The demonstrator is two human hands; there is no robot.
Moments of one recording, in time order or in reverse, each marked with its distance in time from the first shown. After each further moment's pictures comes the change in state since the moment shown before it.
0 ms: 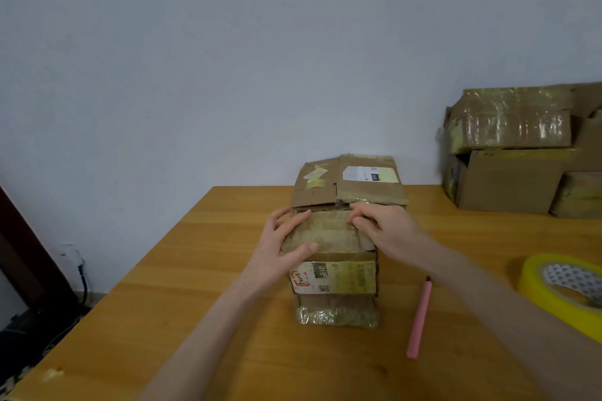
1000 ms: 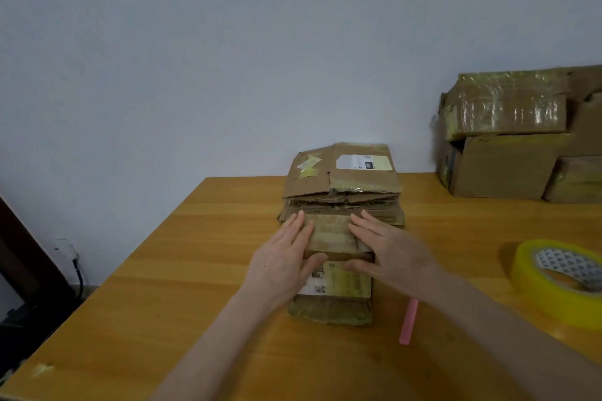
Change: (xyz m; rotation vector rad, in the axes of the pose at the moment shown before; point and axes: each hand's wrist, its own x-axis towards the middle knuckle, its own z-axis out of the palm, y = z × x) left_hand -0.010 0.000 0.032 0.894 -0.068 0.124; right_hand -0.036 0.019 0.029 -0.412 -0.130 -0.118
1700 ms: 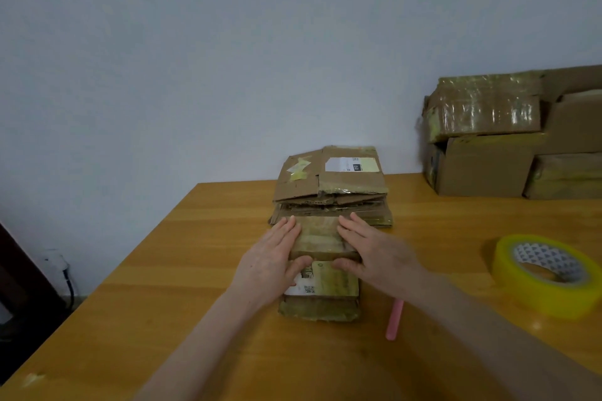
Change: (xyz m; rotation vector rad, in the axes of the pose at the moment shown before) left_hand 0.000 -0.004 -0.002 0.008 -0.014 0.039; right_hand -0.008 -0.011 -0.007 0.009 -0.044 0.047
